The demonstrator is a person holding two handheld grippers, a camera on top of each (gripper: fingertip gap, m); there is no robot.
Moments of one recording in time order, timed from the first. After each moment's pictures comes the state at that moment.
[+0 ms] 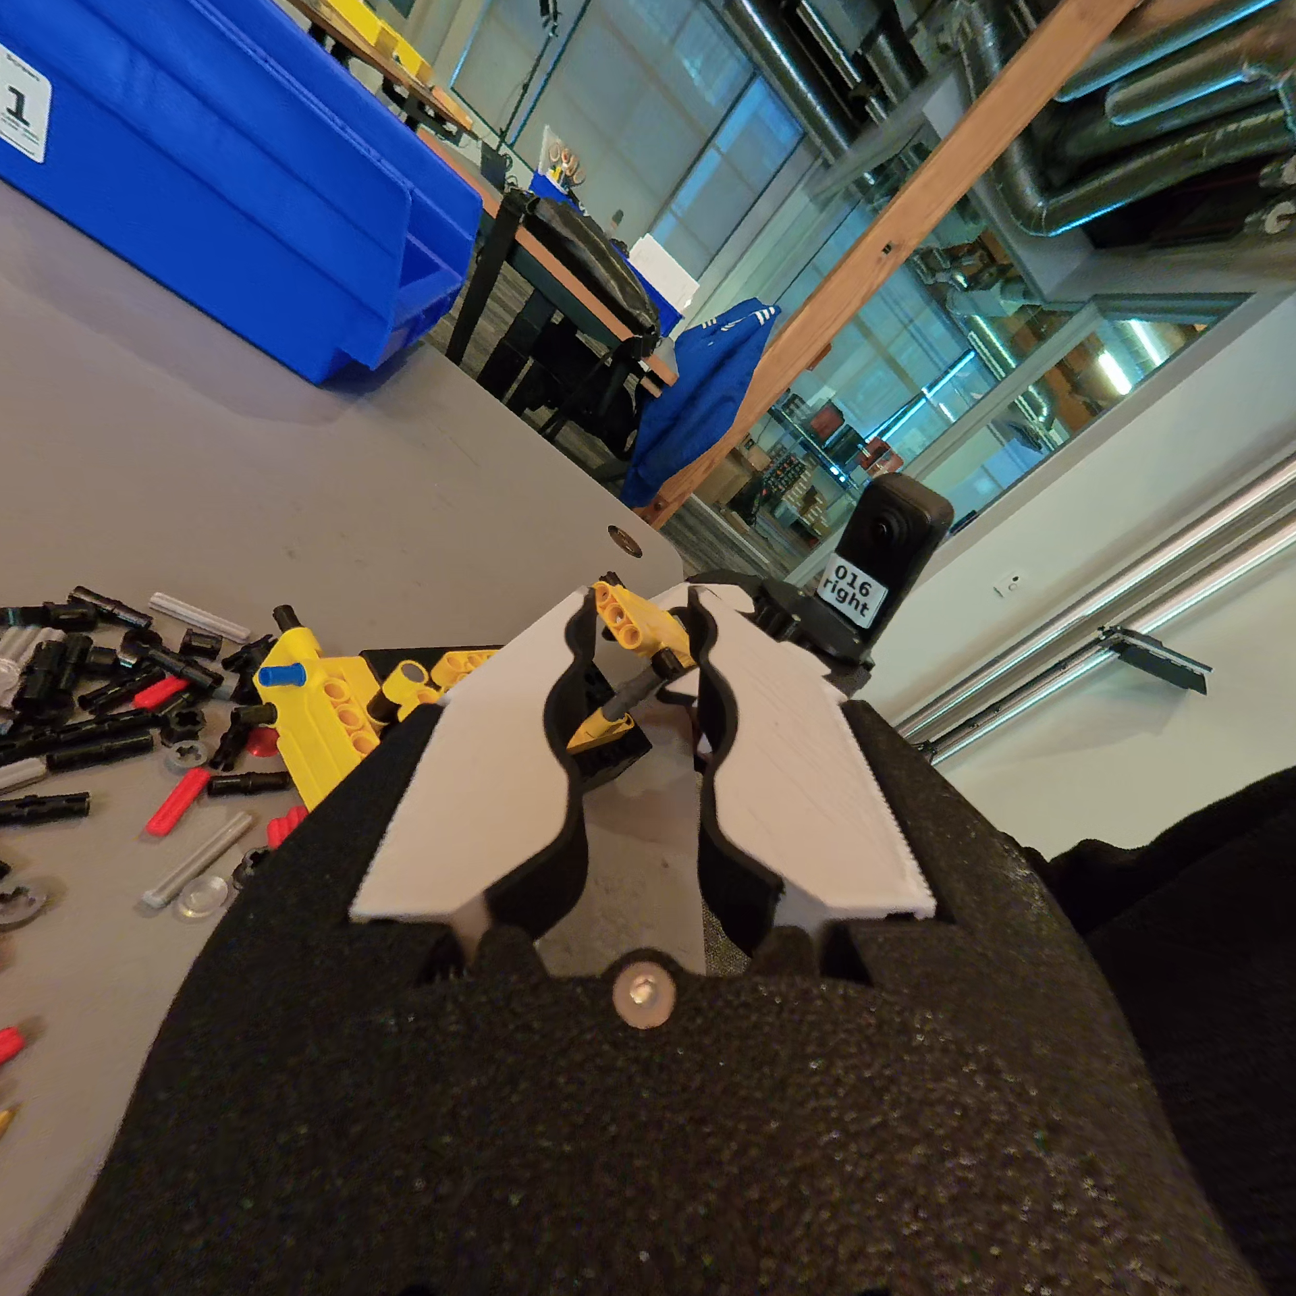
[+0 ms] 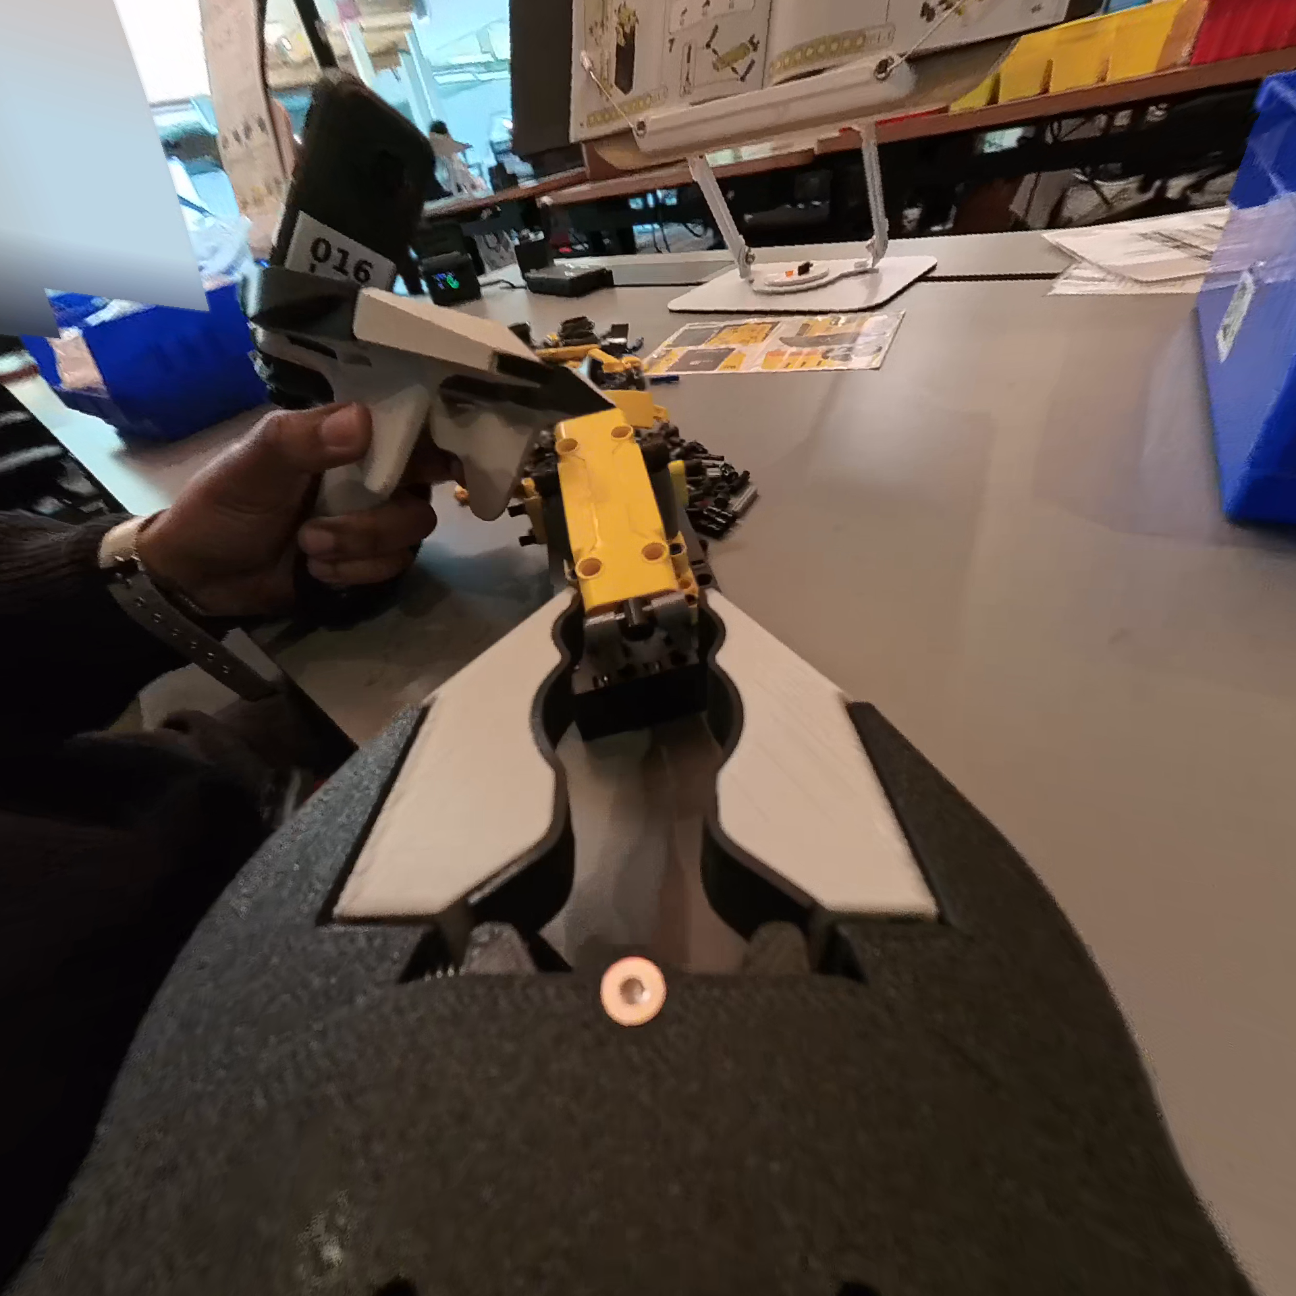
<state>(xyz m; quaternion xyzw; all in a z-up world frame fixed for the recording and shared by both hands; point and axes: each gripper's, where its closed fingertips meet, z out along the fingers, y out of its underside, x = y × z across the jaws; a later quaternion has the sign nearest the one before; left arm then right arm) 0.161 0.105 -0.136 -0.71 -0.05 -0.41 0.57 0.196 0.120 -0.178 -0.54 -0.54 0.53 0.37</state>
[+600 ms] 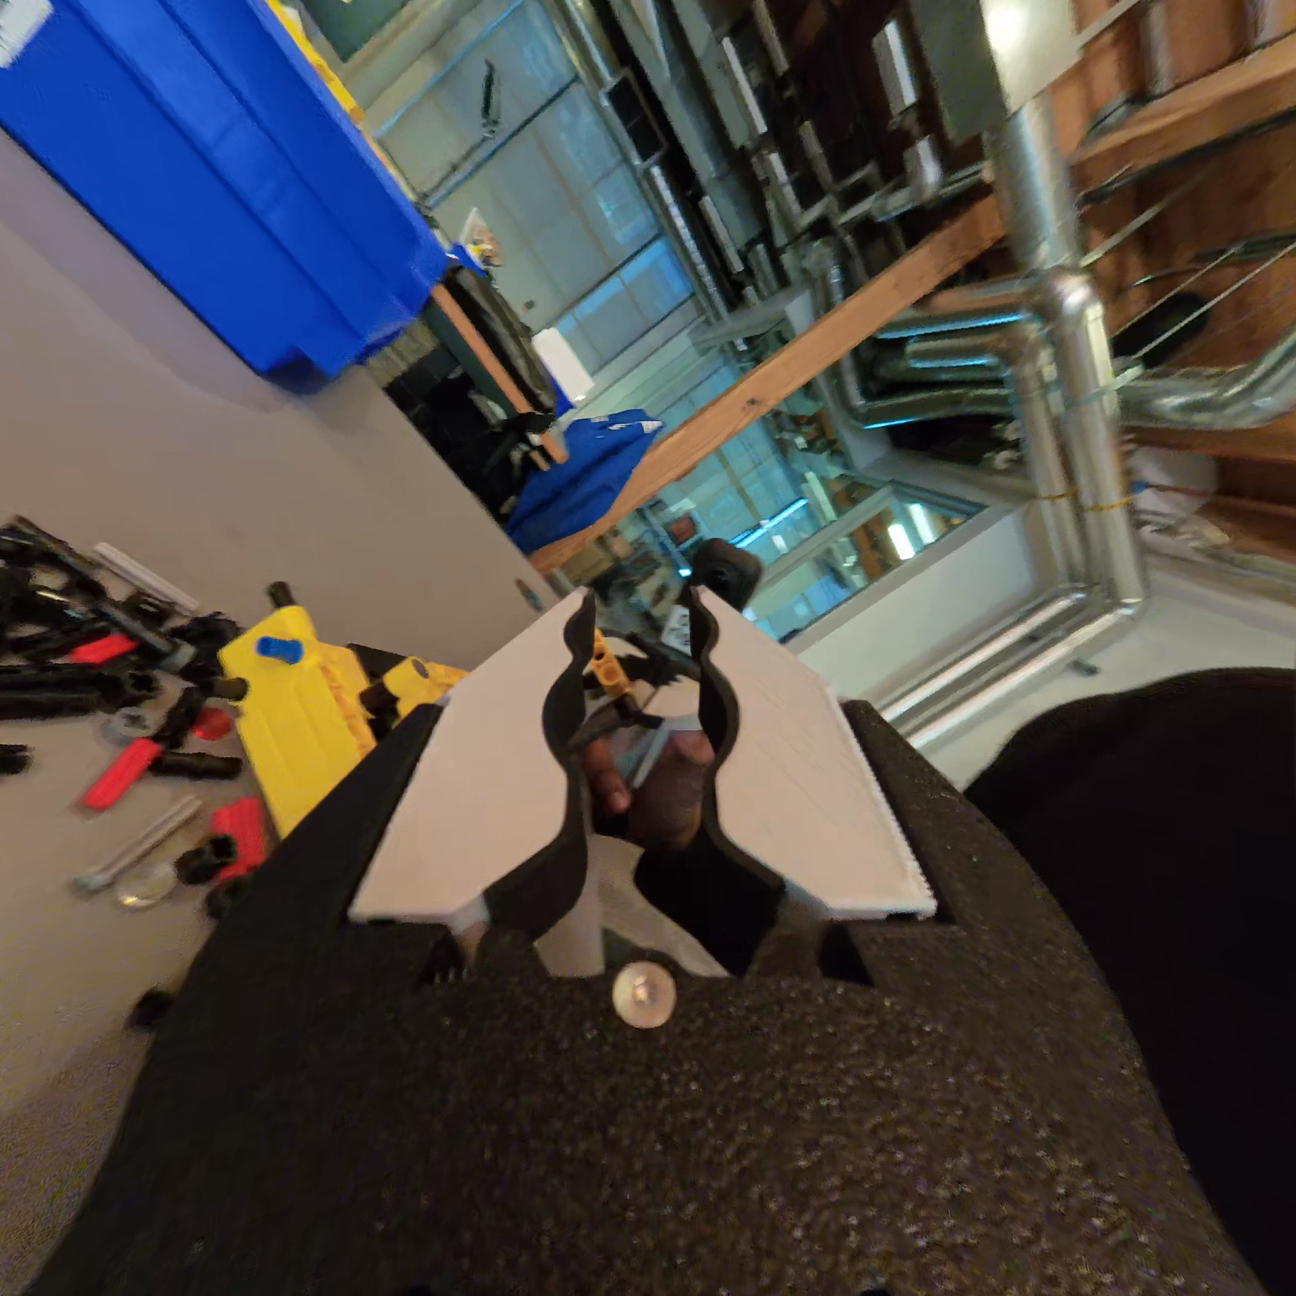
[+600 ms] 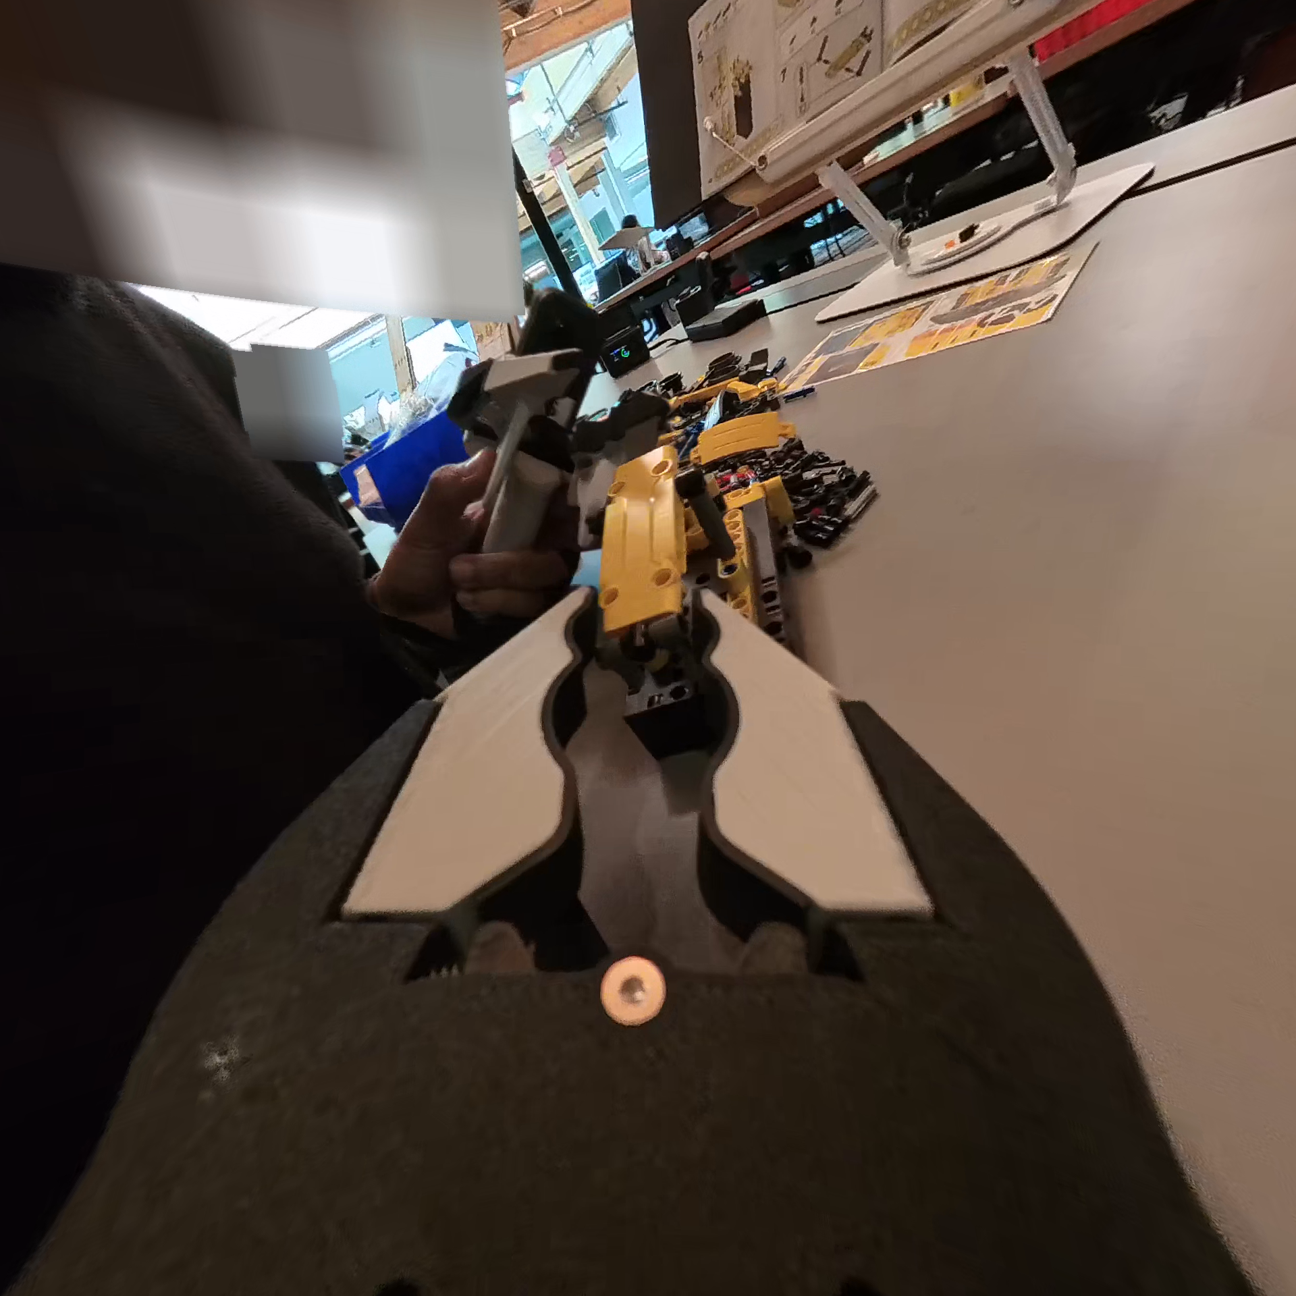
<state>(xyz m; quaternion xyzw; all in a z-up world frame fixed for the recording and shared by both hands) 0.143 0.100 -0.121 -0.62 -0.13 -0.54 0.56 0.201 0.111 -0.166 -0.52 -0.50 0.66 0.23</state>
